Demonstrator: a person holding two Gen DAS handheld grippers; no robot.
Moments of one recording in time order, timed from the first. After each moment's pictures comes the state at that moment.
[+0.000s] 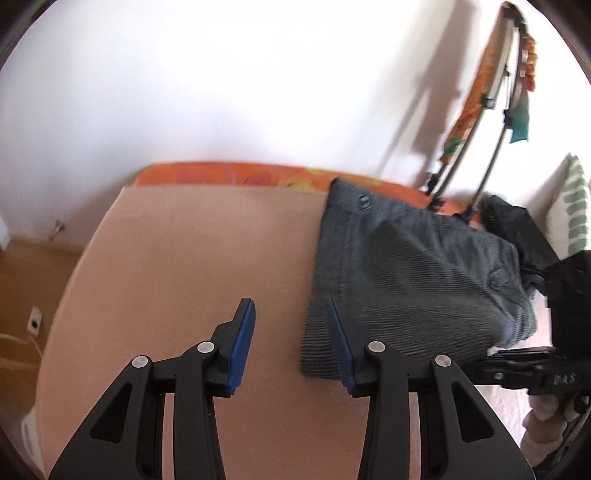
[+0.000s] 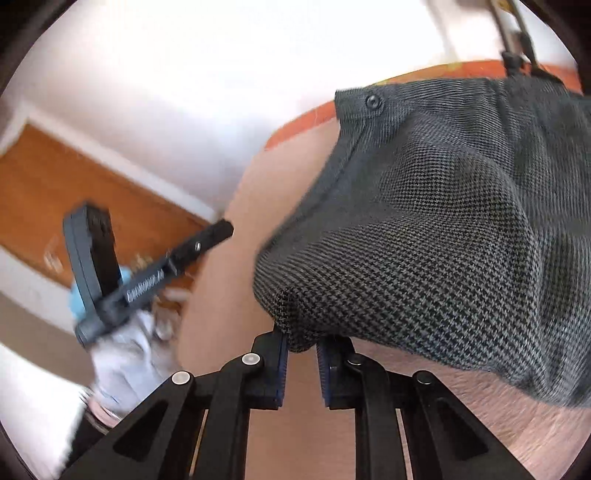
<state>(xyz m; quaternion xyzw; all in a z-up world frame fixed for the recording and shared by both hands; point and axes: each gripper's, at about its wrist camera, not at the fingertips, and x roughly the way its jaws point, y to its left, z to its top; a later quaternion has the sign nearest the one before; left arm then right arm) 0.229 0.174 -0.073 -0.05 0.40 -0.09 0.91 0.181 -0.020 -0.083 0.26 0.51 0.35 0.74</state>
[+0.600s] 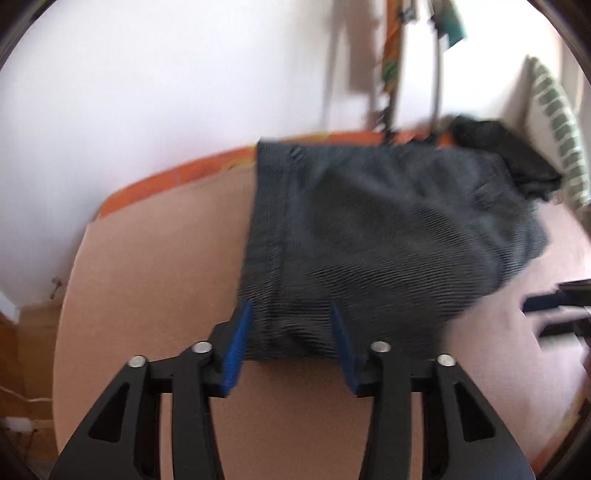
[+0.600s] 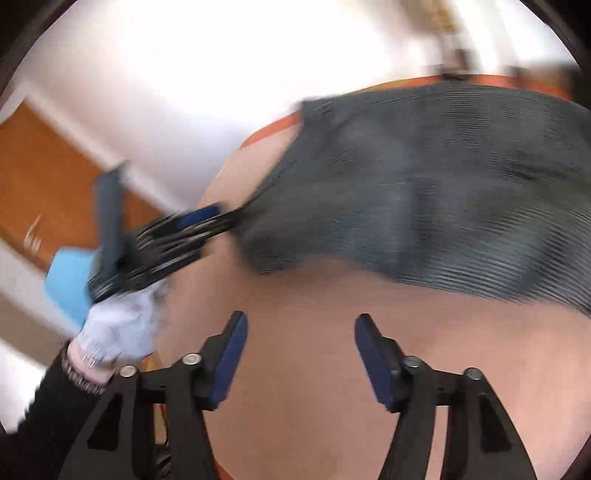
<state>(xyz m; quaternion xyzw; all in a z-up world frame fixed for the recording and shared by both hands) 0.207 0.108 -0.089 0.08 0.41 -0.15 0.90 0.097 -0.101 -0.089 0.22 0.49 0.24 0.81</state>
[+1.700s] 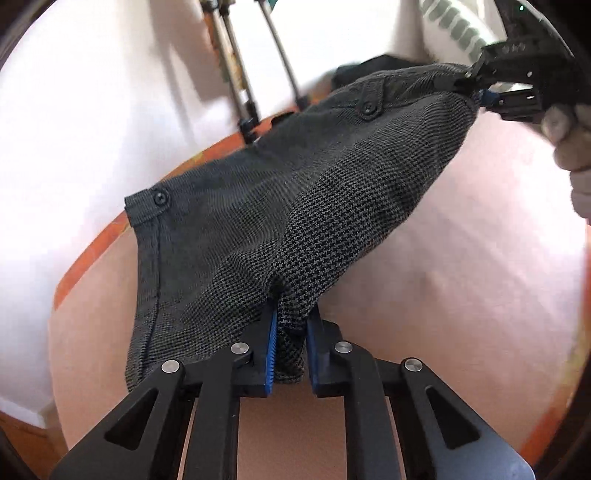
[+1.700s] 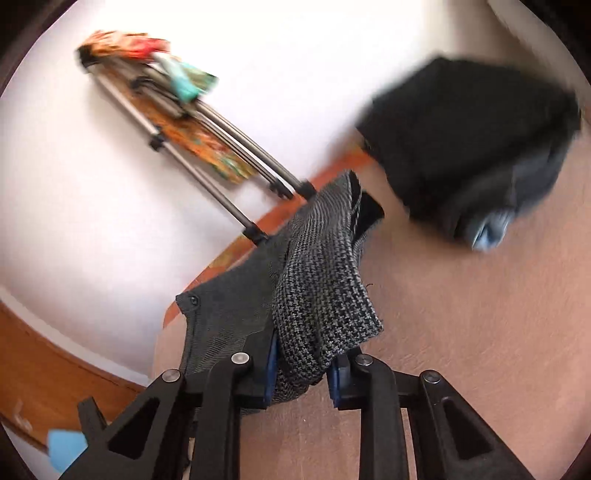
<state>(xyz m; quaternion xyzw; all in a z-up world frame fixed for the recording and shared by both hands) 0.160 -0.005 -0.098 0.23 0.39 -0.28 0.85 0.119 -0.236 -0.036 0.33 0.36 0.04 0.87</state>
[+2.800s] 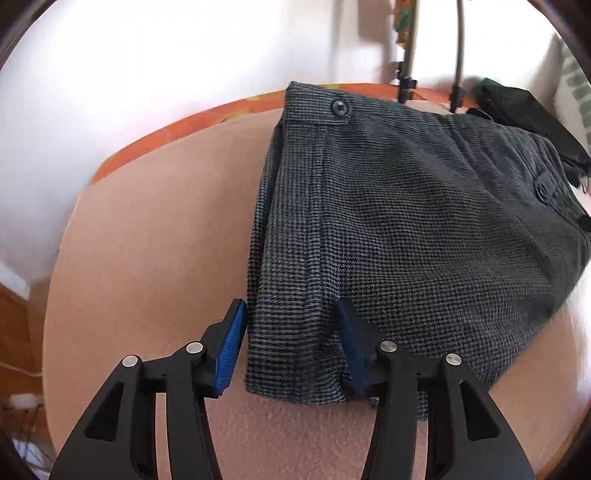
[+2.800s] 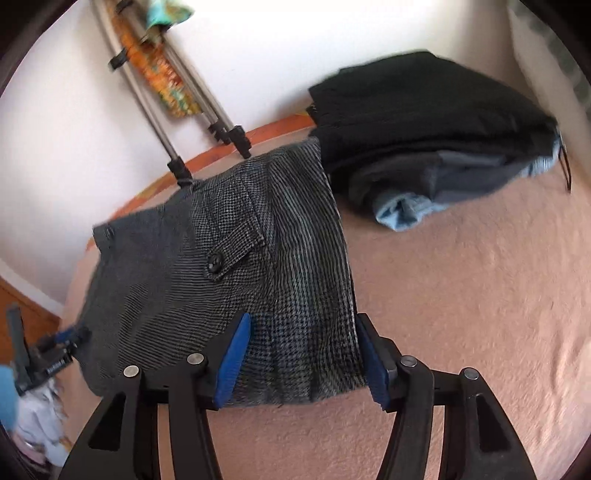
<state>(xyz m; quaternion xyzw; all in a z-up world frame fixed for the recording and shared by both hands) 0.211 0.082 -0.122 0.10 0.49 -0.08 0.87 0.120 -0.259 -0.091 0.17 0.47 -0.01 0.87</state>
